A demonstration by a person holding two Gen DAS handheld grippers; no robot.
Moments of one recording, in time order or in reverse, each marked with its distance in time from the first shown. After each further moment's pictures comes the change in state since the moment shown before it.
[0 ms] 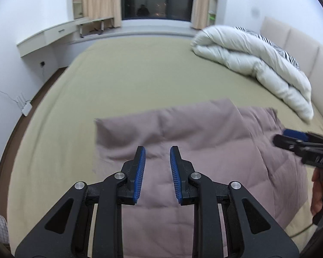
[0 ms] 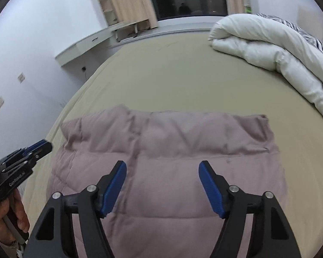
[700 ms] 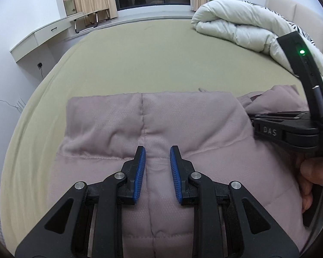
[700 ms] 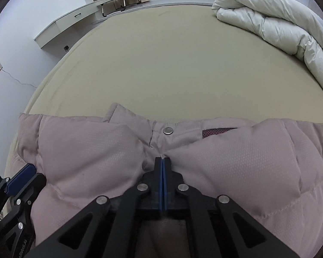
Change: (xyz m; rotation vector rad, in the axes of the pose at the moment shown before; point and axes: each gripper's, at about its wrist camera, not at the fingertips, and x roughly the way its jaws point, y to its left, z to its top) left arm 0.120 -0.041 -0.043 0.061 0.069 0.092; right arm 0.160 -0.021 0.042 0.046 0.158 -0.067
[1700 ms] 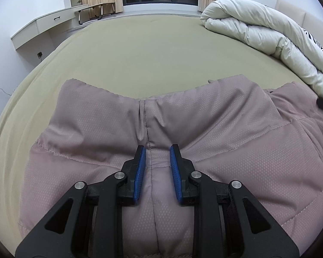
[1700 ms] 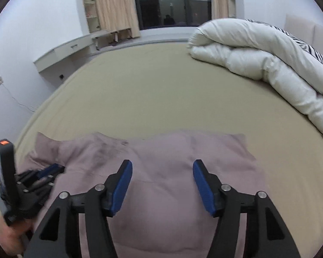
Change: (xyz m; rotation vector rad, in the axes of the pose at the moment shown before) left arm 0.078 0.019 -0.006 -0.071 0.010 -0.021; right arm -0.083 -0.066 -0.039 0.034 -0.226 -0.107
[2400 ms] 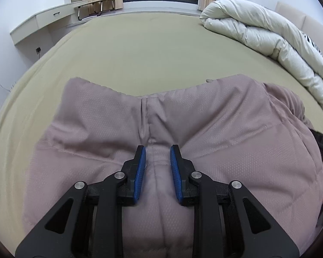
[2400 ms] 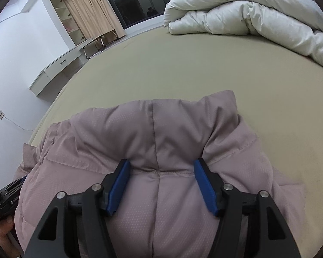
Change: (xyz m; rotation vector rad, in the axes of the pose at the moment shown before) left arm -0.019 0.006 0.002 0.010 0.026 0.001; right arm 0.057 -0.069 -0.035 0.214 0.023 0.154
